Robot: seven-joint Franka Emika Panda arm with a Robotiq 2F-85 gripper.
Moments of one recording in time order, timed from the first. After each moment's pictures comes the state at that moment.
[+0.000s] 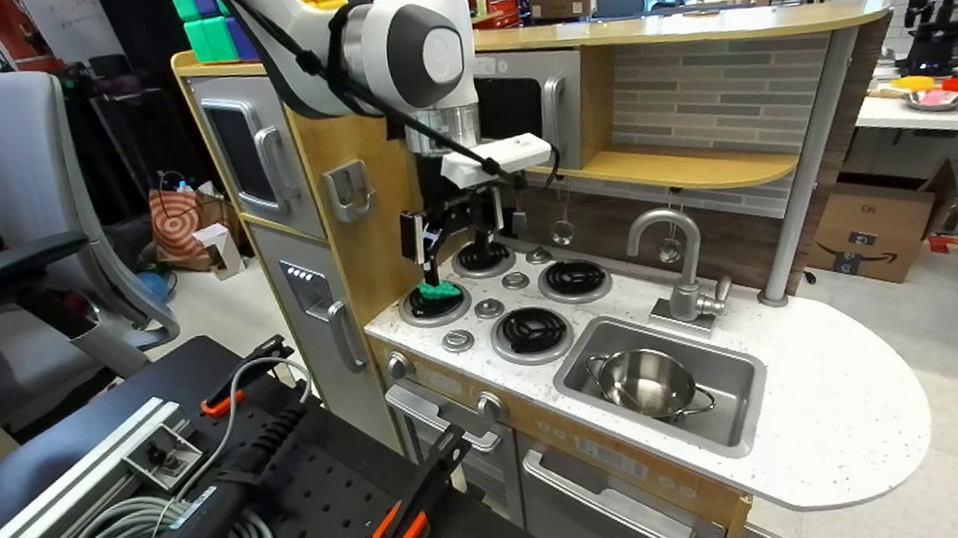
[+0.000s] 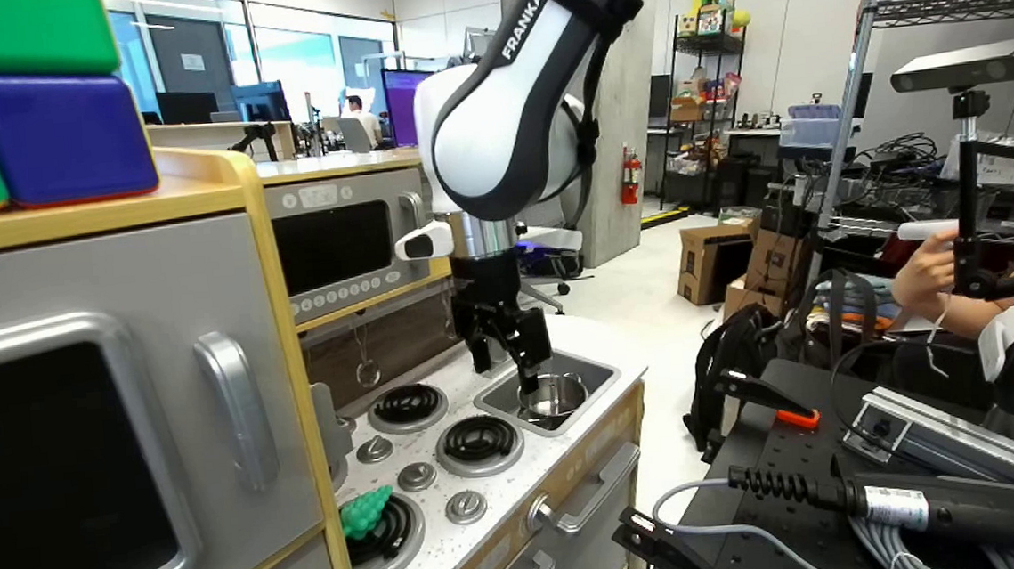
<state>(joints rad) -0.06 0.62 0.15 -1.97 -0.21 2.45 -1.19</state>
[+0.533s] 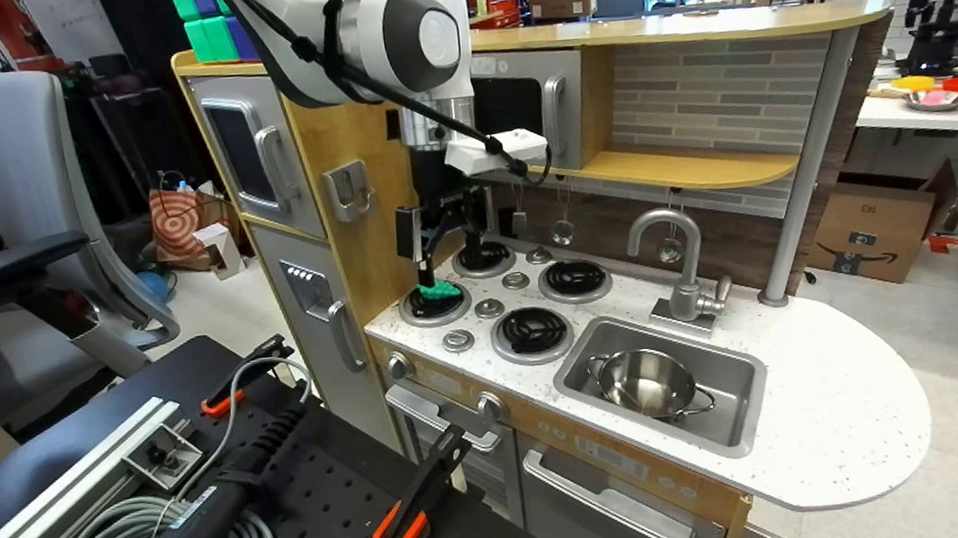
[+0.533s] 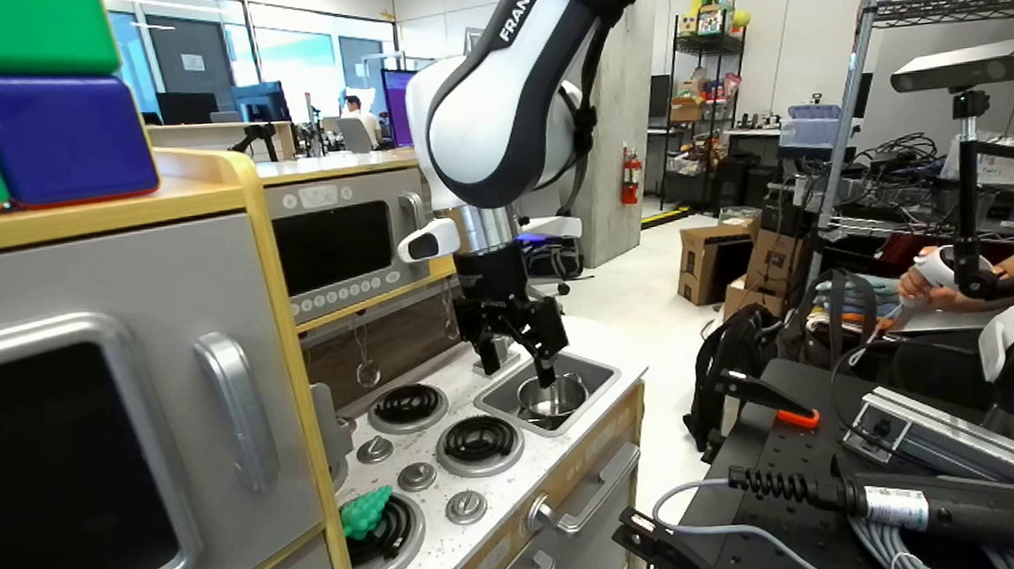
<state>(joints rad) -0.05 0.60 0.15 -1.97 -0.23 2.35 -1.30</state>
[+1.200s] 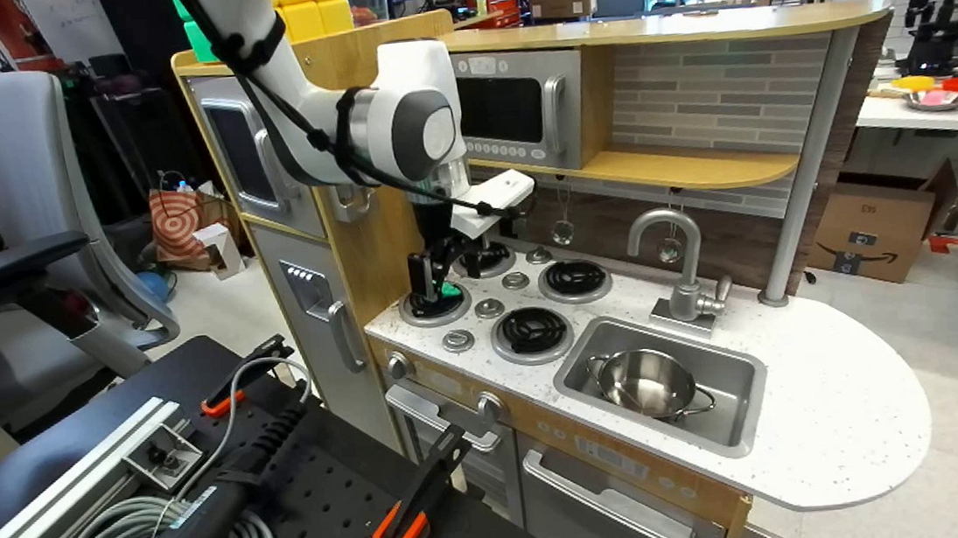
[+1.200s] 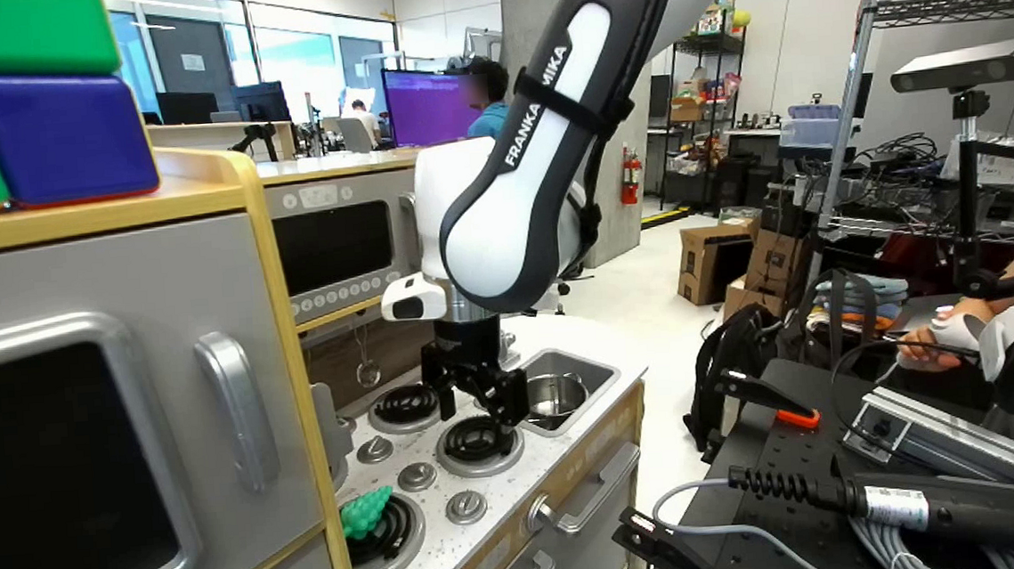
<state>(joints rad) -0.03 0.78 0.15 -1.94 -0.28 2.72 -1.31</state>
